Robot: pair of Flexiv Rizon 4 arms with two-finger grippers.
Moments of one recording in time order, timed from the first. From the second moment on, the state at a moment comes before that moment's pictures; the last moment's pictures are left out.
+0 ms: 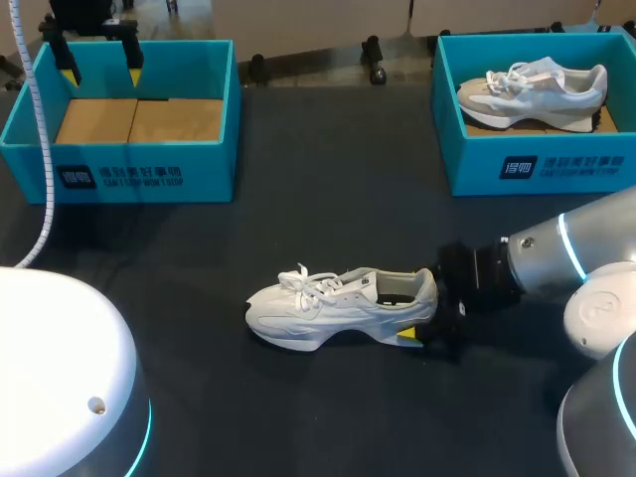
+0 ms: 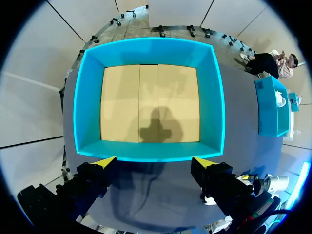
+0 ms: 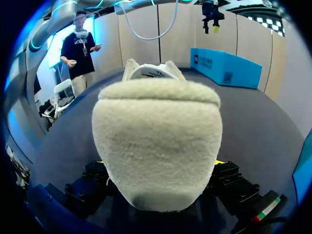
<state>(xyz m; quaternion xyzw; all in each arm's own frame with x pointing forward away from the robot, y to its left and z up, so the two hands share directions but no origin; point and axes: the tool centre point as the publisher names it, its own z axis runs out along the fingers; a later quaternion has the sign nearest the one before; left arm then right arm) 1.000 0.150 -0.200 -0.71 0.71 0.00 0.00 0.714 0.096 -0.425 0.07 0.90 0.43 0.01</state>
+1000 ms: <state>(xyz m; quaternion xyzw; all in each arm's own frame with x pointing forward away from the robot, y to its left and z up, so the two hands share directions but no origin) 1.000 0.150 -0.200 -0.71 0.71 0.00 0.00 0.730 0.081 -0.424 0.03 0.91 0.41 0.01</state>
